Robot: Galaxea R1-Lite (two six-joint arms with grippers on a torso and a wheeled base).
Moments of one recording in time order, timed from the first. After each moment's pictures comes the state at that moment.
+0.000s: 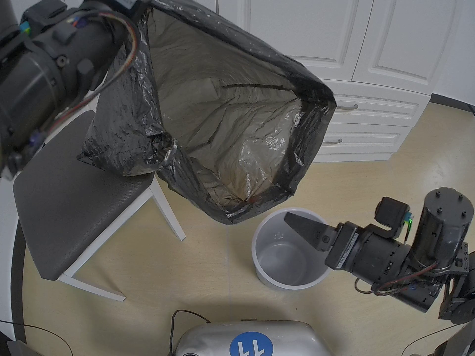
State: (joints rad) left arm -0.88 1.44 -1.14 -0.73 0.60 -0.49; right arm 0.91 1.52 -0.52 -0.85 -0.31 0.72
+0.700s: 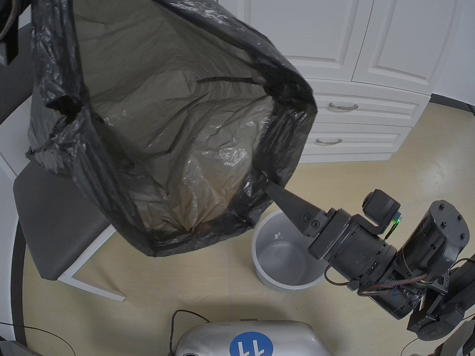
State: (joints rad) left arm -1.02 1.20 -1.11 -0.73 0.61 -0.36; right arm 0.93 1.71 -0.45 -1.45 -0.24 0.72
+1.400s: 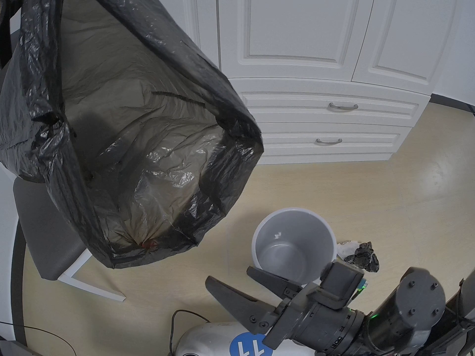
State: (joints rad) left arm -1.07 1.18 -1.08 -0.75 0.61 -0.35; right arm 1.17 1.82 -0.37 -1.55 -0.25 0.71
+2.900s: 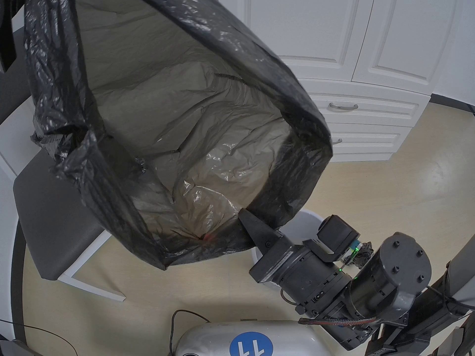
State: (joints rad) left arm -1.16 1.21 -1.01 -0.91 0.61 -0.24; right arm 1.08 1.89 -0.55 -1.55 -0.43 0.67
